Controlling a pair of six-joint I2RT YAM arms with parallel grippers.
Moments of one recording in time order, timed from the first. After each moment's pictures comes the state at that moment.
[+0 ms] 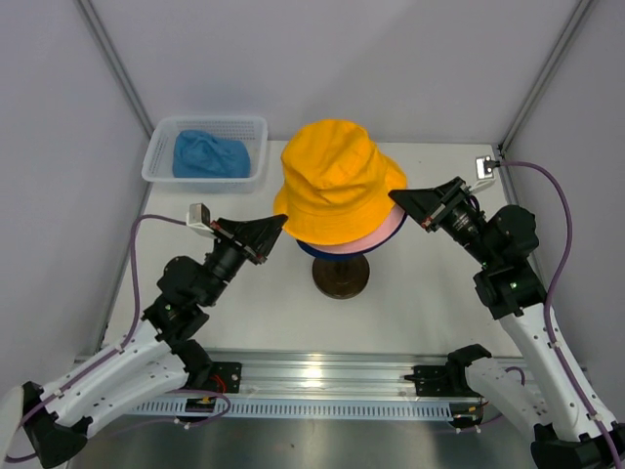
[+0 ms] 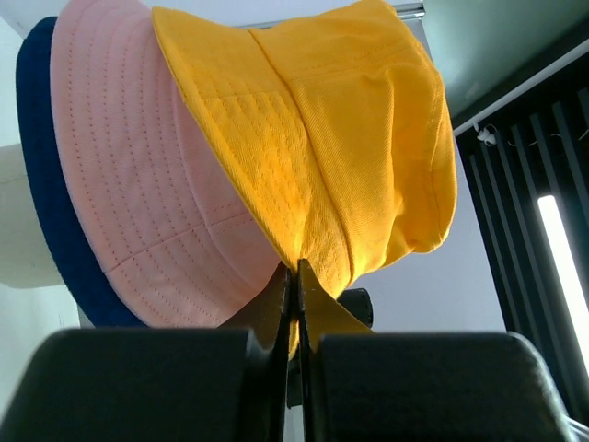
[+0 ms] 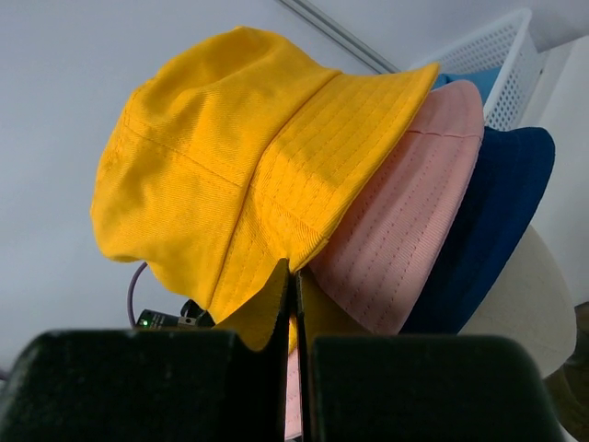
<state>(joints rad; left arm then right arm) -0.78 0.65 0.57 0.34 -0.17 -1.51 0.33 0.80 0.94 0.02 -0.40 1.05</state>
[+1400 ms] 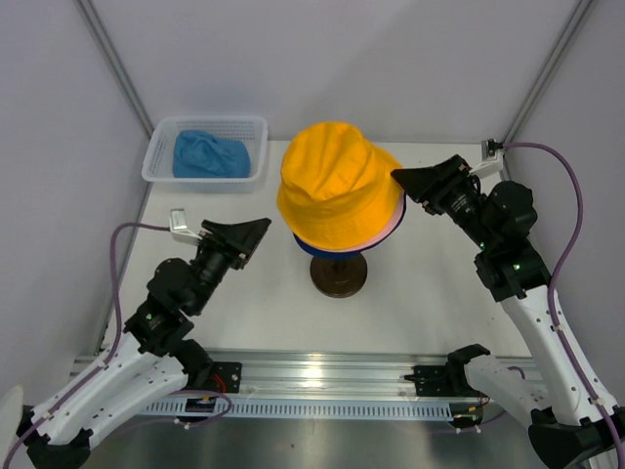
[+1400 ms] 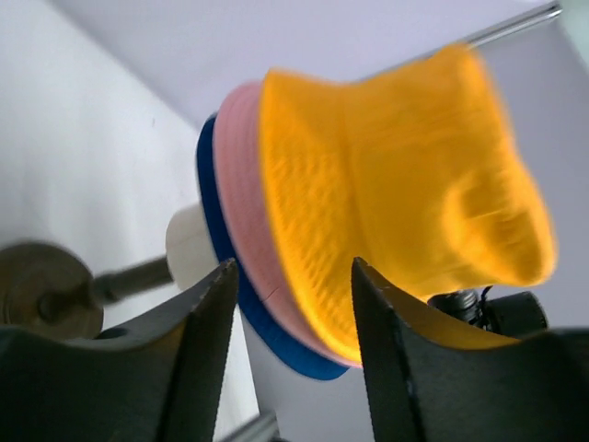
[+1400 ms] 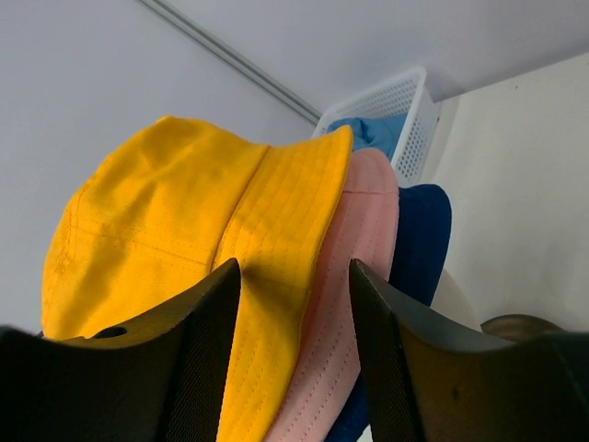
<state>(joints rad) -0.74 0.54 0.60 0.02 -0.27 -1.20 0.34 0.91 1.10 -0.14 -0.26 0.90</state>
